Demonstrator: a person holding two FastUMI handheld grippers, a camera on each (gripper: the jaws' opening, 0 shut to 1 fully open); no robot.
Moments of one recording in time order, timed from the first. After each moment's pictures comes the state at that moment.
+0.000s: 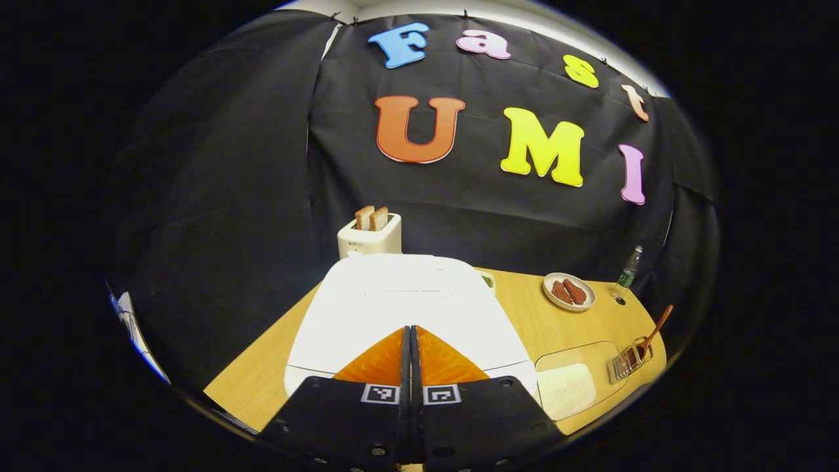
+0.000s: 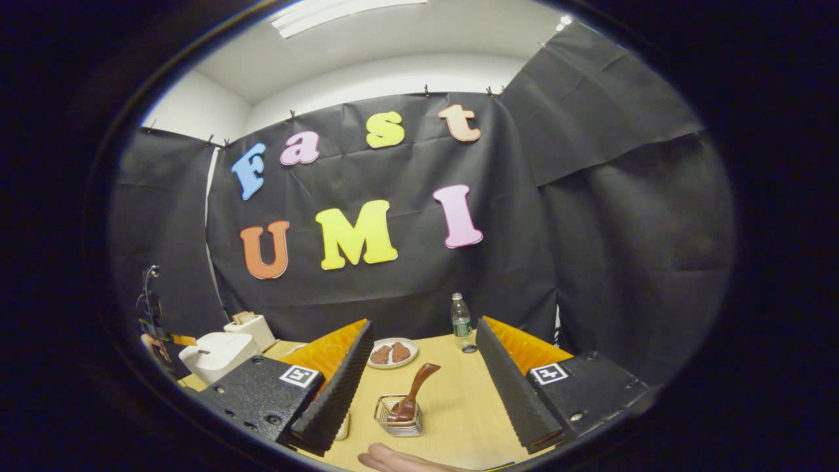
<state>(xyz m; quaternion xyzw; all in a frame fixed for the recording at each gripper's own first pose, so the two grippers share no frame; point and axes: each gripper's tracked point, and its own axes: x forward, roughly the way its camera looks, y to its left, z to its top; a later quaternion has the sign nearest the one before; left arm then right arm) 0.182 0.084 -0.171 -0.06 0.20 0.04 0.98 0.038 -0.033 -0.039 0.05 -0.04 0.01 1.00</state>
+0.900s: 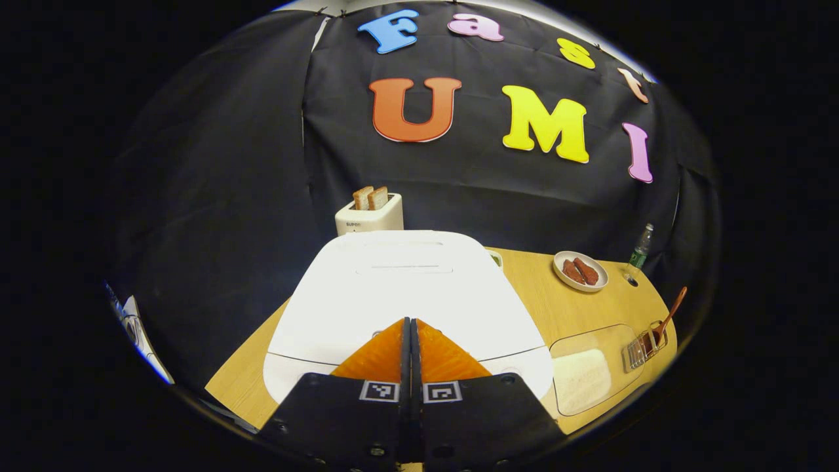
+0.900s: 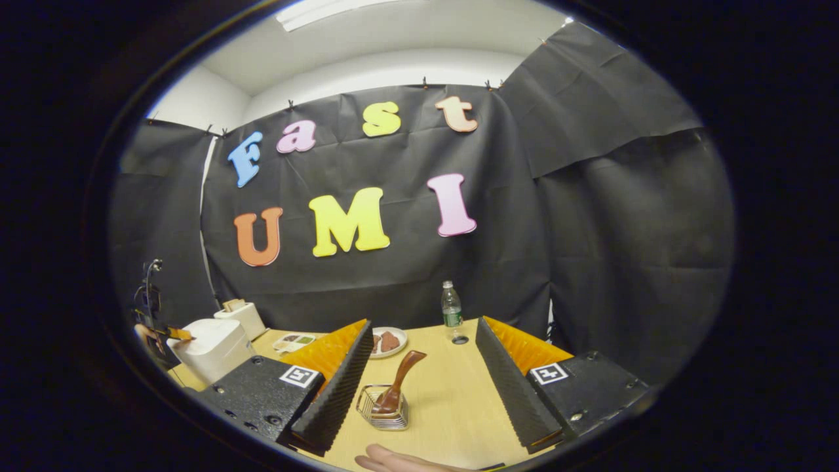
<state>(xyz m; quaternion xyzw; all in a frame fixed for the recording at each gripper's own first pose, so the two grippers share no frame) 0.183 0.083 -0.194 -0.04 0.23 0.05 0.97 0.042 -0.037 -0.063 0.02 -0.02 0.01 1.00</state>
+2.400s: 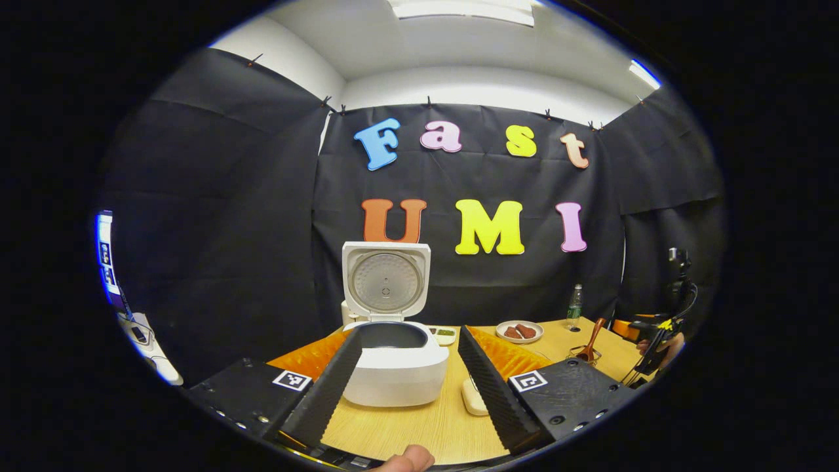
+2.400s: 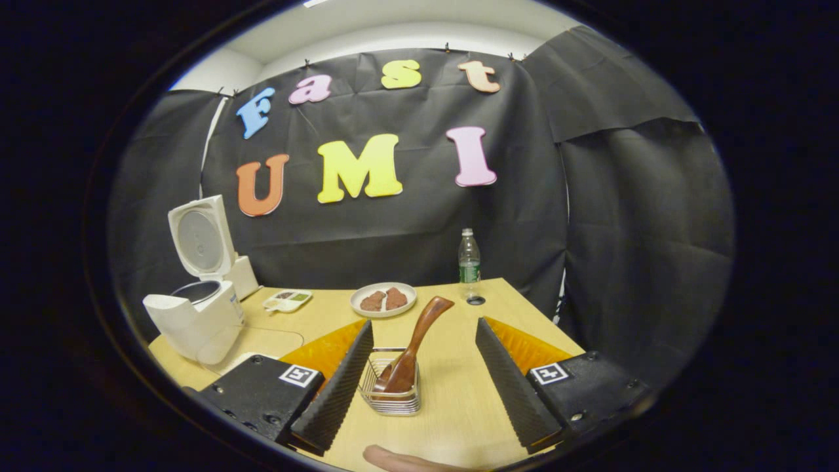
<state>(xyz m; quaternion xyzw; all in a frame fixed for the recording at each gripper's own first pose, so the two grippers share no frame) -0.034 0.034 -0.055 -0.02 -0.03 0.01 1.00 0.115 0.005 -0.180 0.01 0.06 0.02 1.00</state>
